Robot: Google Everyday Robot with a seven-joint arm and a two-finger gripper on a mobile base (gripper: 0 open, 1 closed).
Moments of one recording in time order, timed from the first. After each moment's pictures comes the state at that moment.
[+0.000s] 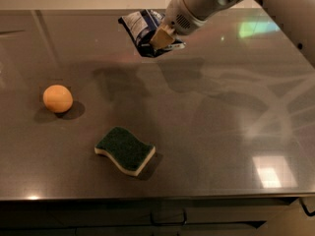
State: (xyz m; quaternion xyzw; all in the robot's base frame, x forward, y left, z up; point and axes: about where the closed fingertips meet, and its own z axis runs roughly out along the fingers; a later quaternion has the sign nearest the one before) arm 0.655 -0.007 0.949 -0.55 0.75 0.12 0.35
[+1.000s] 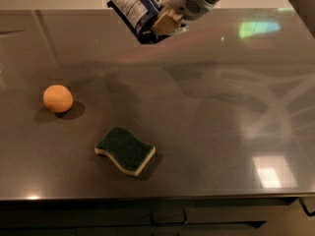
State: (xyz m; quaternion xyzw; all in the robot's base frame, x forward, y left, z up) arm 0.643 -0.010 0.995 -0.62 0.68 0.11 0.39
